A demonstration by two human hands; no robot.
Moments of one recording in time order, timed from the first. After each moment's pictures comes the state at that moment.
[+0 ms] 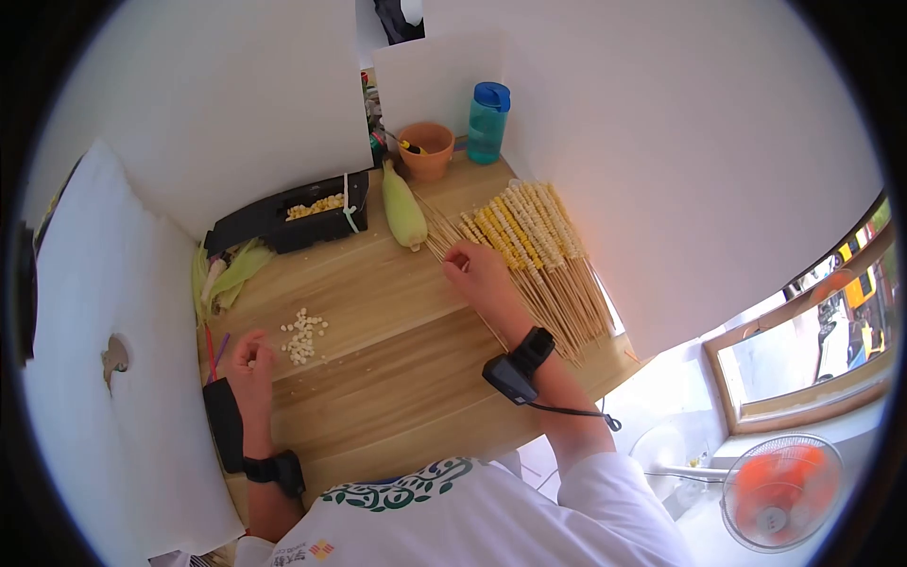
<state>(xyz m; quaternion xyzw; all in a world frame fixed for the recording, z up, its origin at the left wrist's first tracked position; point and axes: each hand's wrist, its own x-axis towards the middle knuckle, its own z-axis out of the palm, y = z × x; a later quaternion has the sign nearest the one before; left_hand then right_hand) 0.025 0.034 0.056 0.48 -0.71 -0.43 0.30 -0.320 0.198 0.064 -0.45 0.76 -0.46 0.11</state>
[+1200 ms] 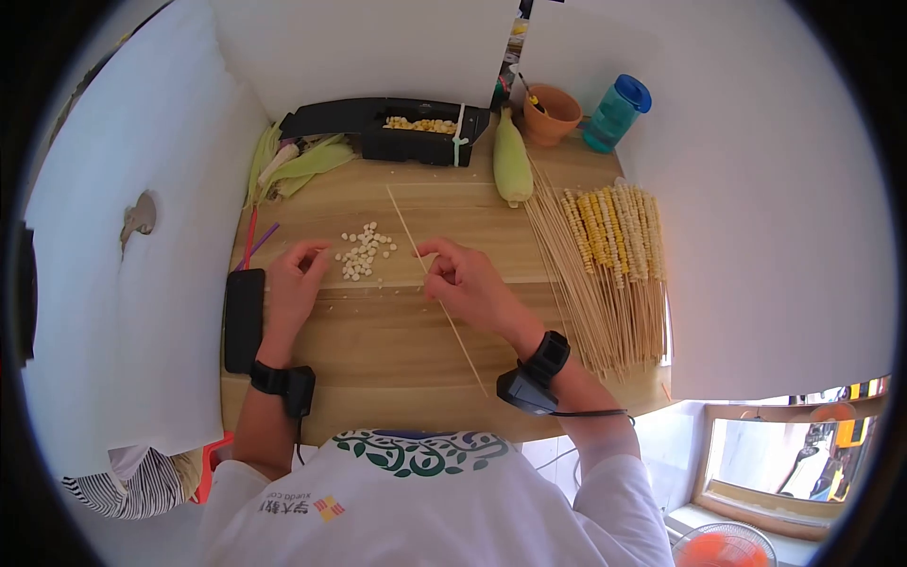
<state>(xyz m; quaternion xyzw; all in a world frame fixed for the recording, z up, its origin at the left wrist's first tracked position) 0.033 0.025 0.024 0.44 -0.73 -0.35 0.38 -0.215 0.162 0.080 -0.53 0.57 -0.42 0.47</state>
